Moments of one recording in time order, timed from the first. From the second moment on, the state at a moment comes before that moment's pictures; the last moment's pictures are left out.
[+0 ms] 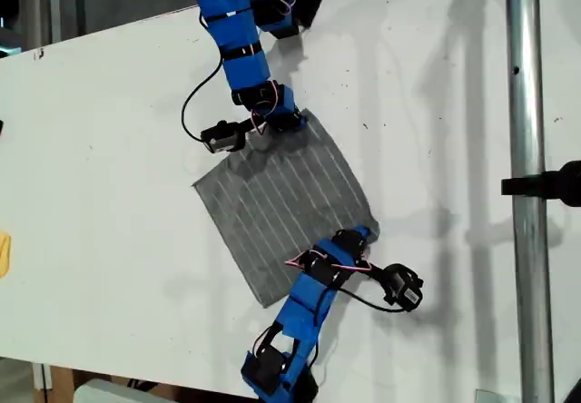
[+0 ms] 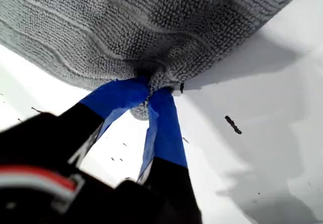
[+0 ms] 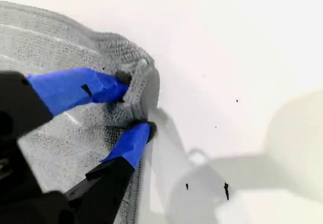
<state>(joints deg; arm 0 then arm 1) 19.4 48.7 59.8 69.1 -97.9 -2.8 94.9 124.5 56.5 64.9</state>
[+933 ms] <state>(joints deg) 9.1 76.6 69.9 91.1 -96.0 9.3 97.2 107.4 60.7 49.3</state>
